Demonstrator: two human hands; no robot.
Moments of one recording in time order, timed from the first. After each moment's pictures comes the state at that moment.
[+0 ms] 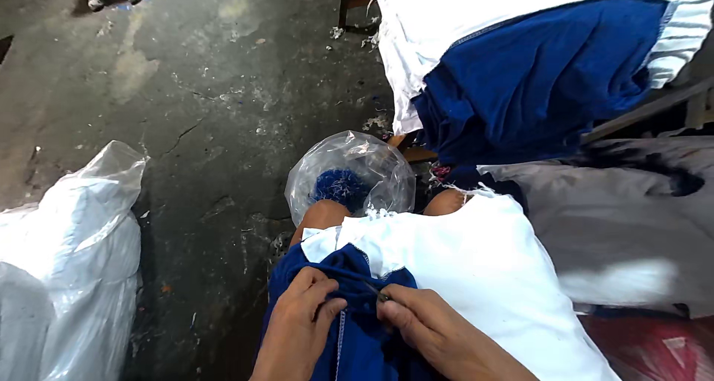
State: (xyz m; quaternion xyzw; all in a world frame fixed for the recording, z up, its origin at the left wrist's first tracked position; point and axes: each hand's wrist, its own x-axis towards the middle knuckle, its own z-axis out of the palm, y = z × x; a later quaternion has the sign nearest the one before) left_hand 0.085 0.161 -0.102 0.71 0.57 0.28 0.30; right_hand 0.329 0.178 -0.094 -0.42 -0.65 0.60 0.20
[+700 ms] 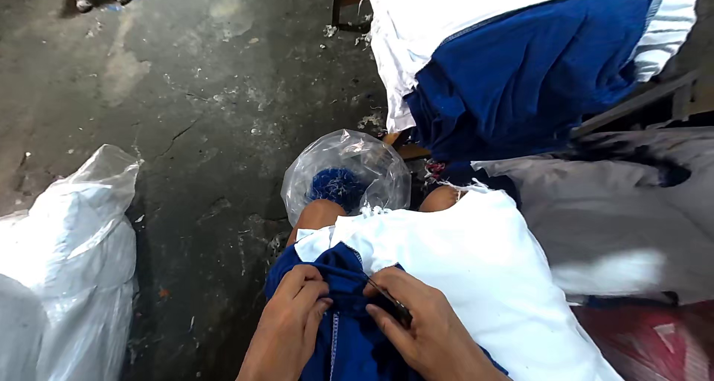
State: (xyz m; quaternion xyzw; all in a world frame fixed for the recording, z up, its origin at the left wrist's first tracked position) left_hand 0.075 0.165 -0.104 0.77 0.53 0.27 0.23; right_hand 0.301 0.165 -0.111 -0.49 -0.74 0.33 0.33
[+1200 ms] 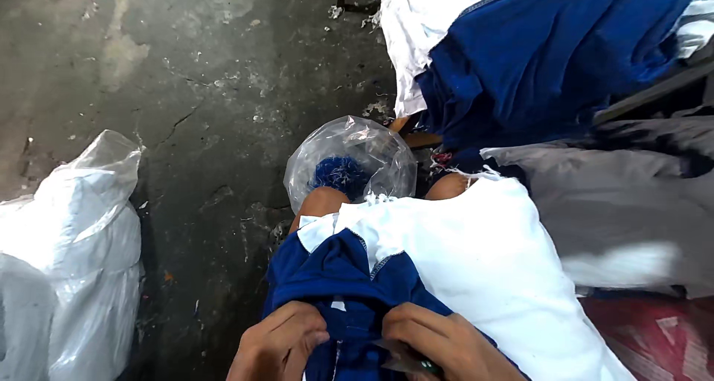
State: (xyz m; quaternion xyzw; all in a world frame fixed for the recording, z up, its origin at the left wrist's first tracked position) left_hand 0.059 0.127 -0.067 0.72 0.51 0.29 0.36; right_hand 0.332 0.140 -0.096 -0.34 -0.81 0.40 0.27
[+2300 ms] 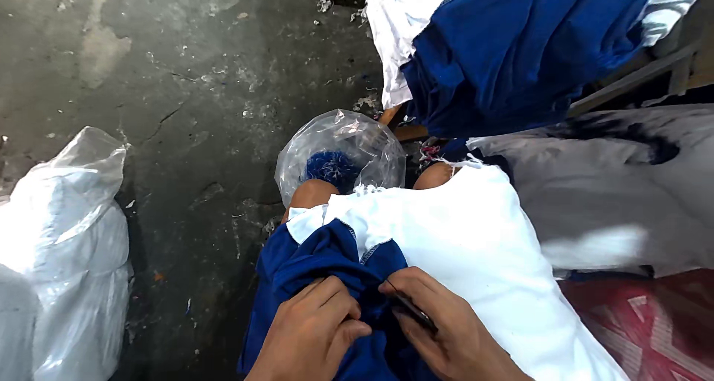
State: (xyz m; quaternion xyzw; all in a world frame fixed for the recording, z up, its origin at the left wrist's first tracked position) left_hand 0.096 0.143 -0.091 0.81 0.43 0.25 0.32; right_hand 0.332 0.132 -0.115 -0.45 -0.76 0.34 0.34
